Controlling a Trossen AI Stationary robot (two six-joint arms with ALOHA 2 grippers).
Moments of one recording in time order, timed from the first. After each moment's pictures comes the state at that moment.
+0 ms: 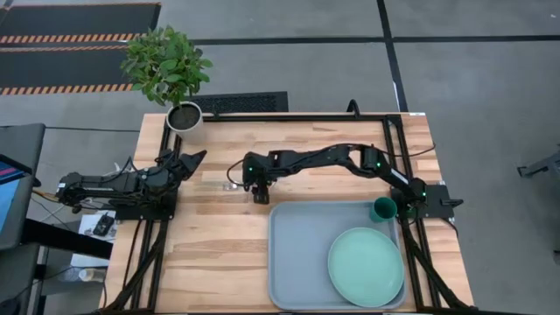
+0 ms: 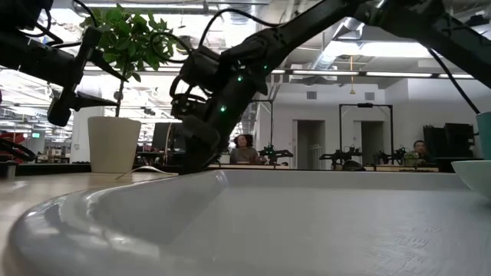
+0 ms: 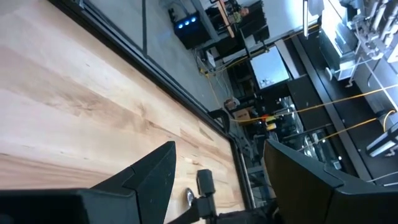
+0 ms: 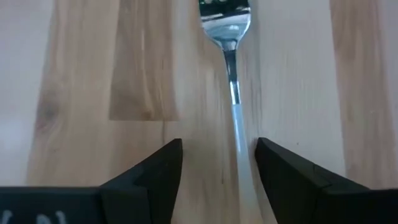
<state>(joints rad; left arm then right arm) -0.03 0.12 0.13 -0.26 -0.84 -1.35 -0.15 2.40 1.87 -0.47 -0.11 -0.10</state>
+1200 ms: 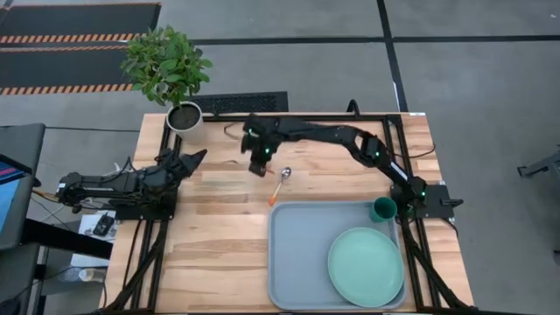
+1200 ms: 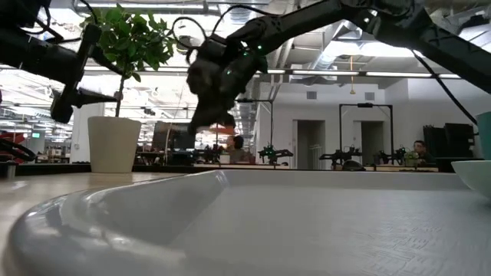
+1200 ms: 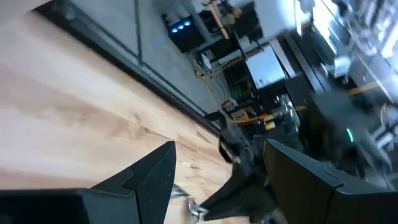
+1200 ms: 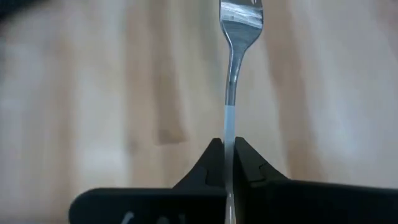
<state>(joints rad) -0.03 0.12 0.13 -0.20 -0.83 -1.24 -0.31 2.41 2.21 -0.82 -0.49 0.06</state>
